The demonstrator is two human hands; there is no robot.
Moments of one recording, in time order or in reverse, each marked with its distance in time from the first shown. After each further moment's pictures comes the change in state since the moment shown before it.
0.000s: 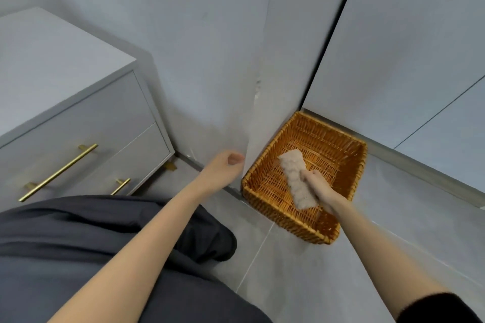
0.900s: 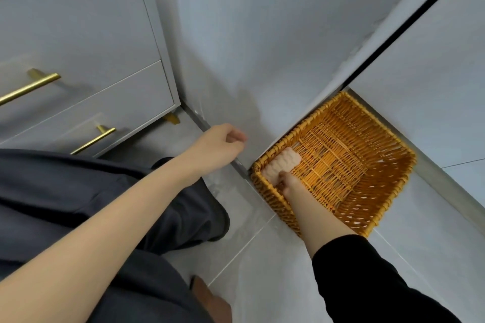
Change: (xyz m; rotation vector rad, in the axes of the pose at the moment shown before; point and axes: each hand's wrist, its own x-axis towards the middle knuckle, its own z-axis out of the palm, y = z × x) left_hand 0.042 -0.044 -0.017 -0.137 0.028 -0.150; right_hand 0.142 0.062 0.099 0.384 0.310 0.569
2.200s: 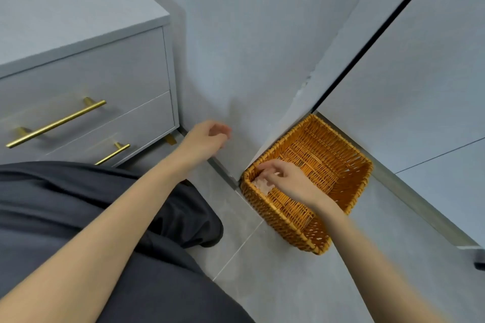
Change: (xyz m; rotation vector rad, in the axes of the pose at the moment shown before) left_hand -0.054 0.025 -0.034 -0.161 0.118 0.127; right_hand -0.211 -0.036 -0.053 -1.099 -0.380 -0.958
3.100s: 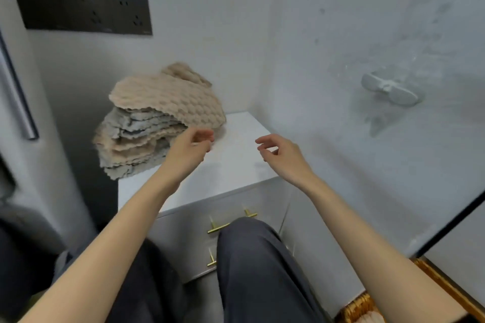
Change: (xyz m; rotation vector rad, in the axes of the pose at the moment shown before) left_hand -0.150 0.078 -0.278 -0.071 0.726 0.321; right_hand 0.048 -0.374 0.015 0.059 0.241 -0.674
